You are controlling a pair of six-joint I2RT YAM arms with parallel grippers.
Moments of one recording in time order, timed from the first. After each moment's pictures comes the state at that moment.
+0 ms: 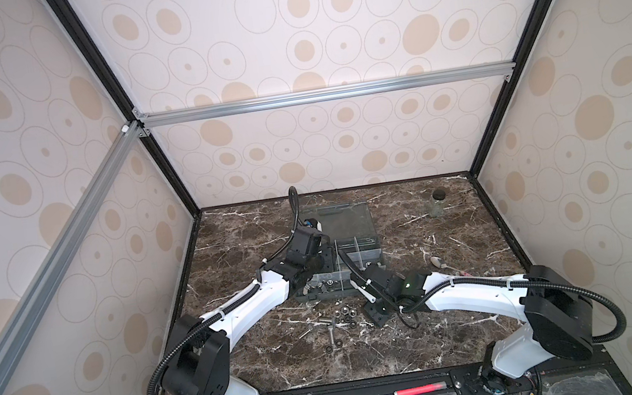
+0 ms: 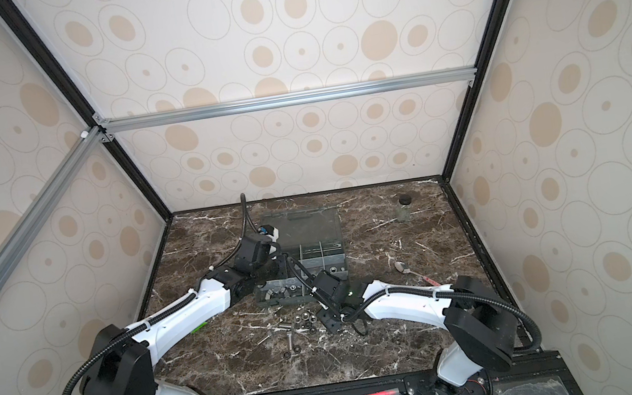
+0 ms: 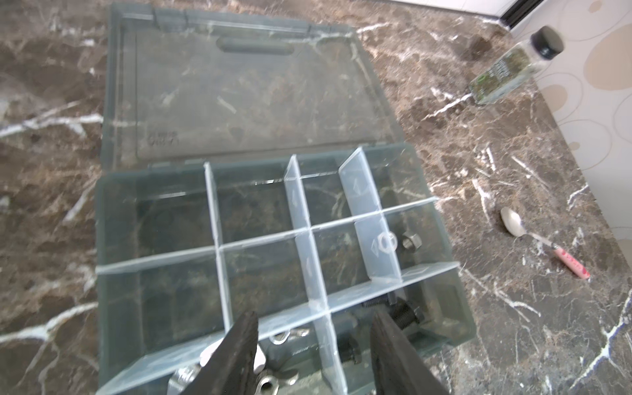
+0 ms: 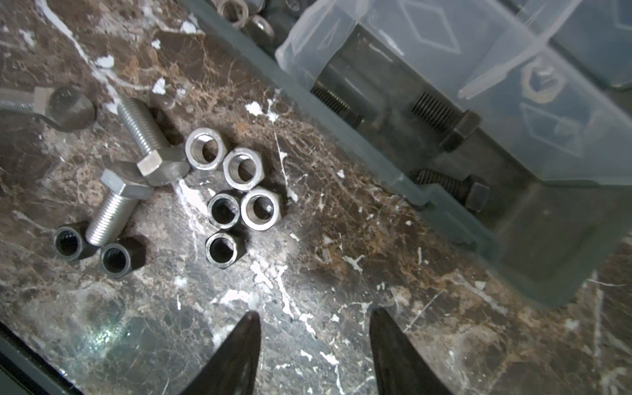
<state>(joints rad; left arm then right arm) -0.59 1.49 1.00 -0.27 -0.05 -0.47 0.96 1.53 0.91 -0.54 0.09 0.27</state>
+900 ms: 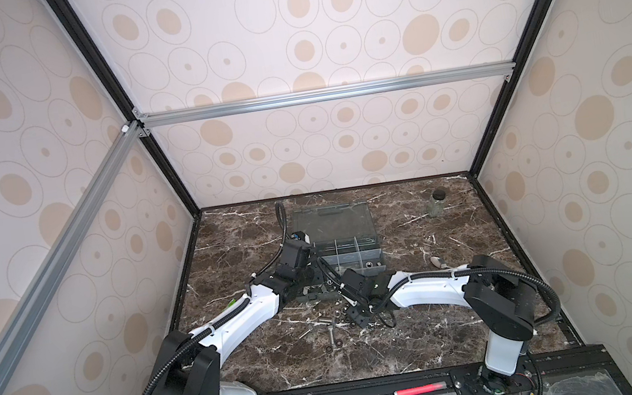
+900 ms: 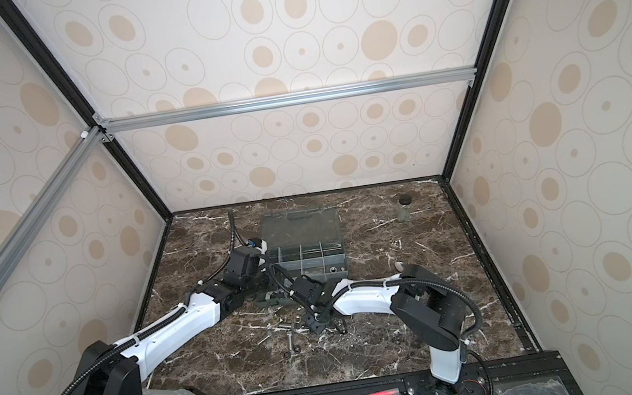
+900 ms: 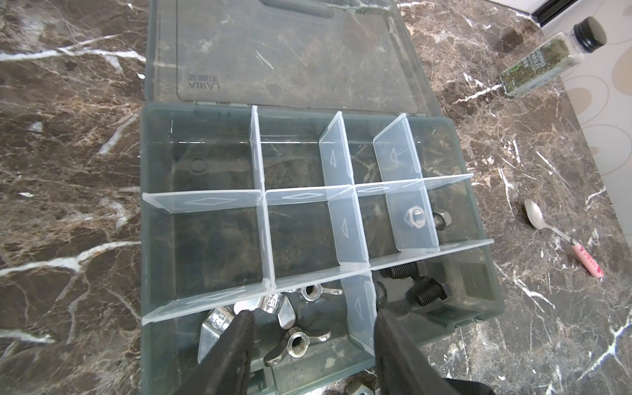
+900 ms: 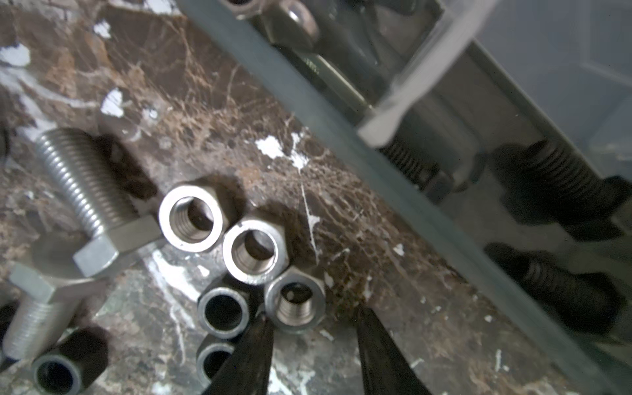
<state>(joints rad) -0.55 1.40 0.86 -0.24 -0.03 -0.51 0.99 1.80 1.08 -0.51 0.09 0.27</state>
